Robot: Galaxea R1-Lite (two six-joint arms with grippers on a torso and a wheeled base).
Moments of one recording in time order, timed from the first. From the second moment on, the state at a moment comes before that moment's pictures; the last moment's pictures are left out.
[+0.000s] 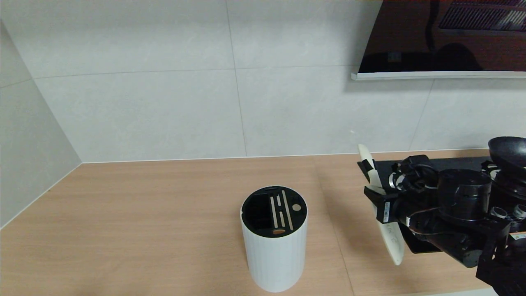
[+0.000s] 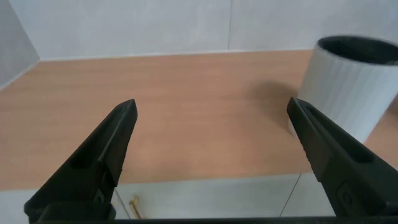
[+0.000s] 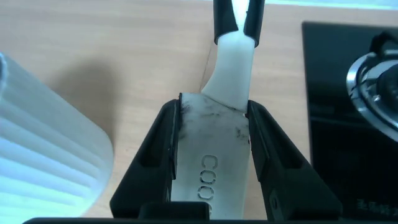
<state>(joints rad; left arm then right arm) 0.00 0.00 -0.05 0.01 -0.06 0.00 0.47 1.79 -0.45 -1.11 -0.20 0.10</state>
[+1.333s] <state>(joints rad) -0.44 1.16 -0.69 -0.42 -0.30 -0.50 0.76 1.68 -0.86 -0.72 -0.26 0.16</state>
